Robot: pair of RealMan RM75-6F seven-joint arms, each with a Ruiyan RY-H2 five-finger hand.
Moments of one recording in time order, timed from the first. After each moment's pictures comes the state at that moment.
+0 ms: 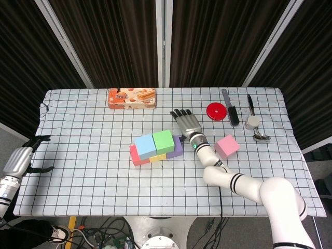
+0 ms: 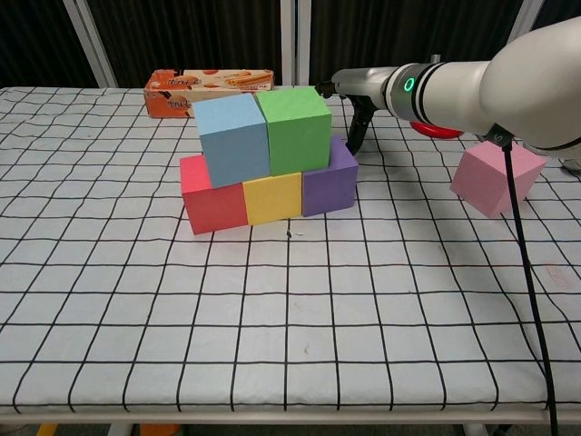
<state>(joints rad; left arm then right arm) -0.32 -1.30 0.00 -1.01 1.53 1.24 -0.72 1.20 -1.74 0.21 -1.01 -0.54 0.62 -0.44</state>
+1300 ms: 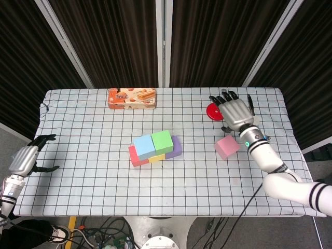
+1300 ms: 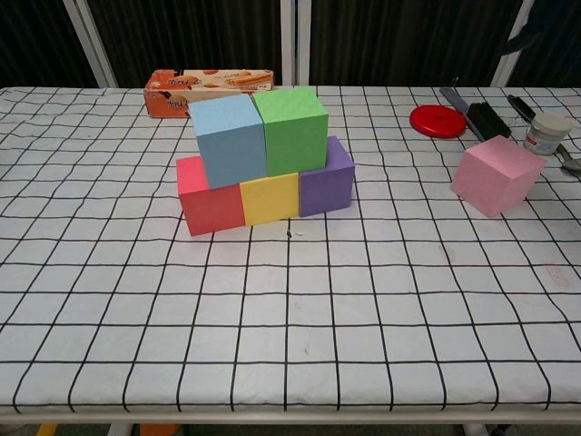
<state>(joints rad) -0.34 -1.26 -0.02 -1.15 1.50 1.21 -0.61 1.03 -0.97 0.13 -1.73 -0.70 0.75 -0.52</state>
